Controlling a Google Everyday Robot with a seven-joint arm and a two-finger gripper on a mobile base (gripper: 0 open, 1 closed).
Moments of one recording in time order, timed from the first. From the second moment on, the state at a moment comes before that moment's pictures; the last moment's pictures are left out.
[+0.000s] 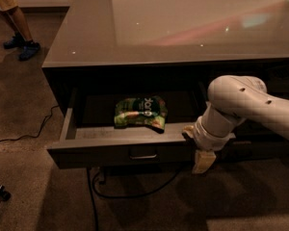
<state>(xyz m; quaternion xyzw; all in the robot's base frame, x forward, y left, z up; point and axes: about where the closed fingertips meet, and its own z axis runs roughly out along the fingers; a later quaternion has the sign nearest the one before) 0.467 -0.164 0.650 -0.74 0.66 0.10 0.07</state>
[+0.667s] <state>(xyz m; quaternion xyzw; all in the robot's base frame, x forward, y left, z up) 0.445 -0.167 0.651 -0.75 0.65 0.10 0.06</state>
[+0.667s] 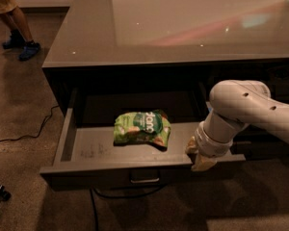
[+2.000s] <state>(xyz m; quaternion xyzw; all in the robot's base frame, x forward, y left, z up) 0.445 -0.167 0.651 -0.75 0.65 0.10 0.06</state>
